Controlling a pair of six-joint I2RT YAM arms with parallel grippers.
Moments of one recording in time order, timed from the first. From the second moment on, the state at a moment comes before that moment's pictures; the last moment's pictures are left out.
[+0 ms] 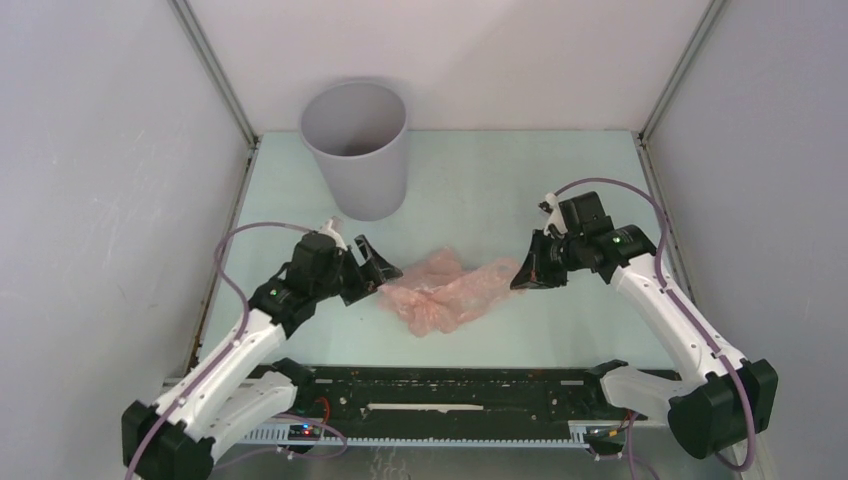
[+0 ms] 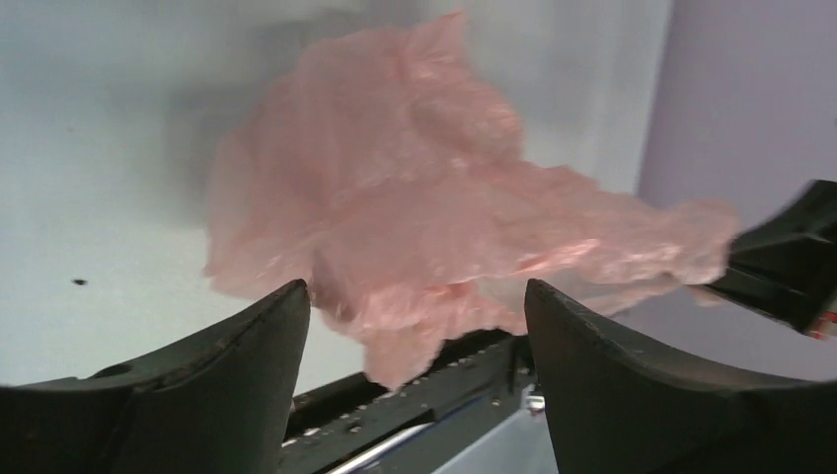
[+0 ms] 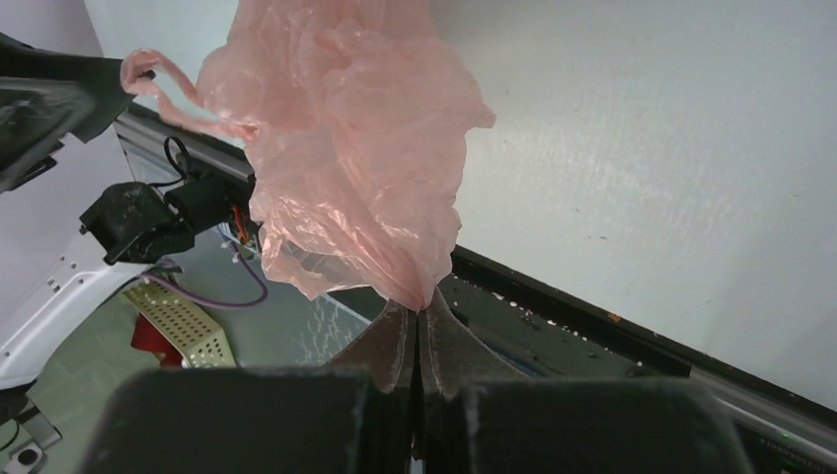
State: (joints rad) left arm -0.47 0.87 0.64 -0.45 0.19 -0.90; right arm 0.35 1.13 1.03 -0.92 -0.46 0.53
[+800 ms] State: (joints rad) left arm -0.56 0.81 0.54 -0.43 0.29 -1.44; right arm 0.36 1.14 1.03 -0.86 -0.48 0.54
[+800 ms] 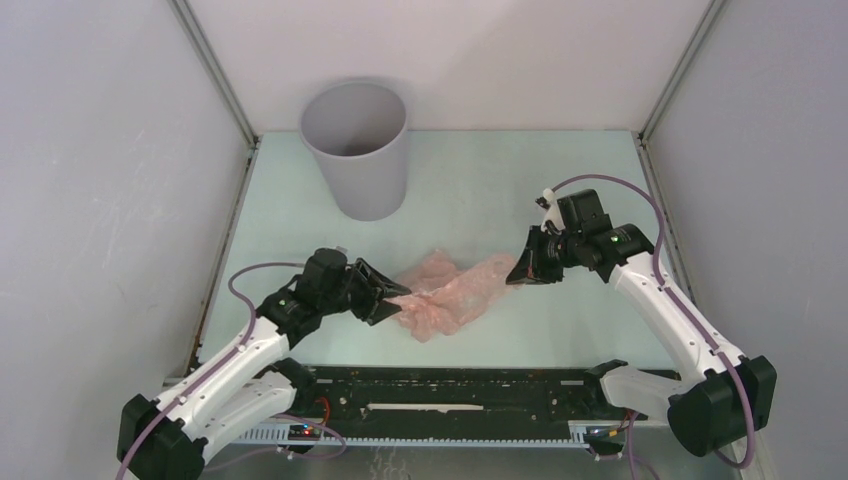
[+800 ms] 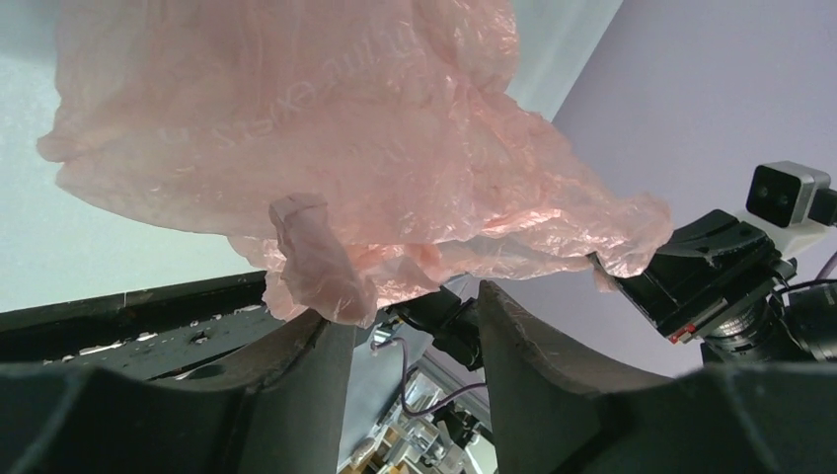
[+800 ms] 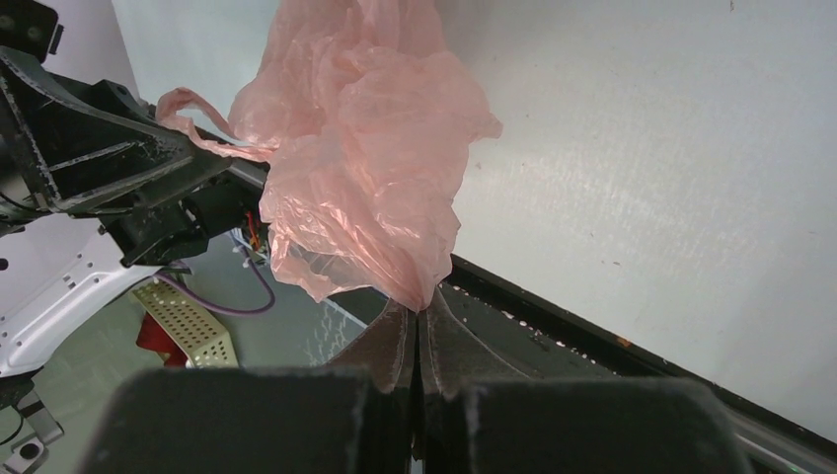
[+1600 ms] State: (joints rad) left arm -0.50 1.06 0.73 -0.49 0.19 -1.35; right arm 0.28 1.16 1.03 -0.88 -0.48 0.55
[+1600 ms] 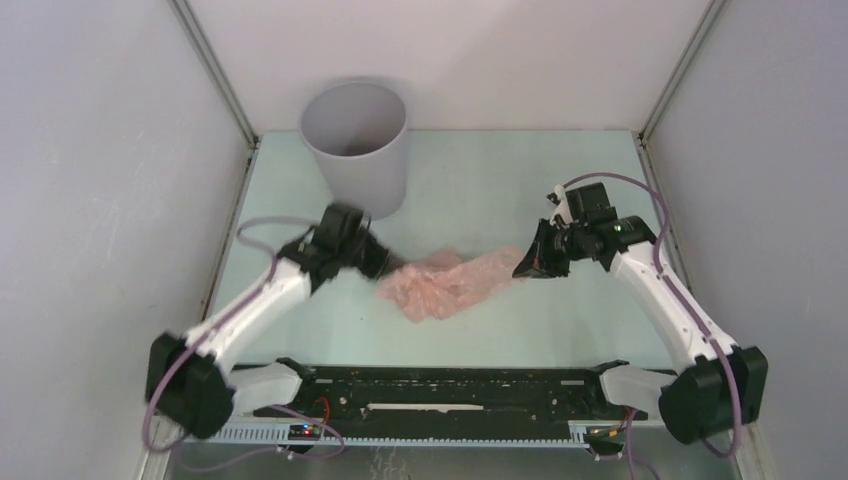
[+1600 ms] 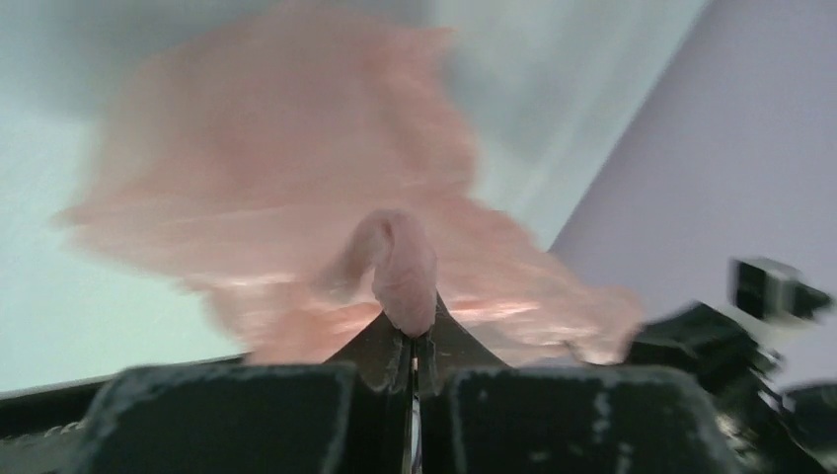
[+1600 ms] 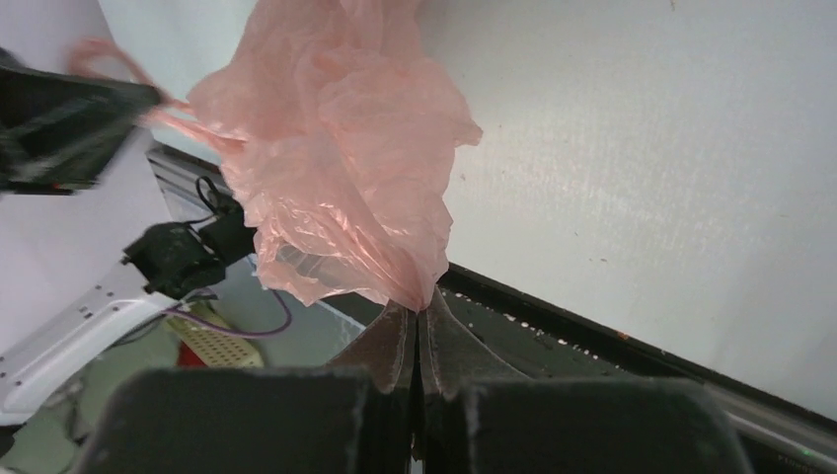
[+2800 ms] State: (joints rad) left arm -0.63 1.43 1.89 -0.63 0.11 -0.63; right arm 0.39 1.35 1.92 -0.99 -0.25 0.59
